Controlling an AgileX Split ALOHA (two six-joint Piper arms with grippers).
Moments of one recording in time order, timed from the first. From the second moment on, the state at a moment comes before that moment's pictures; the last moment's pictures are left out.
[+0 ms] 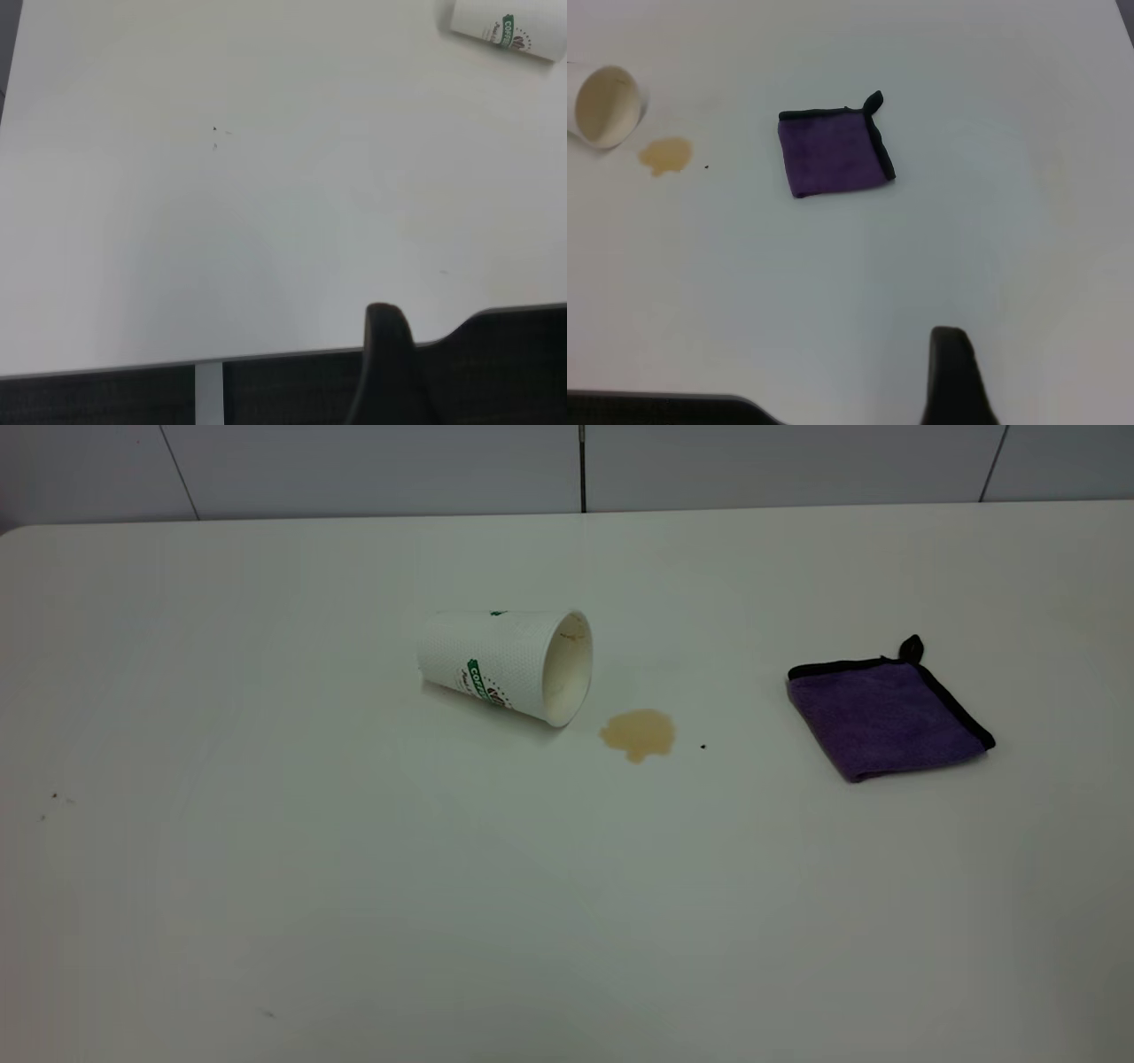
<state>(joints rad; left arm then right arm) -0.07 -0.02 -0.49 0.00 1.14 -0.01 -0.03 -0.02 -0.48 0.08 1.12 -0.06</state>
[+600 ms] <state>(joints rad) -0.07 -0.02 -0.49 0.00 1.14 -0.02 -0.03 -0.02 -0.48 0.08 1.12 -0.06</state>
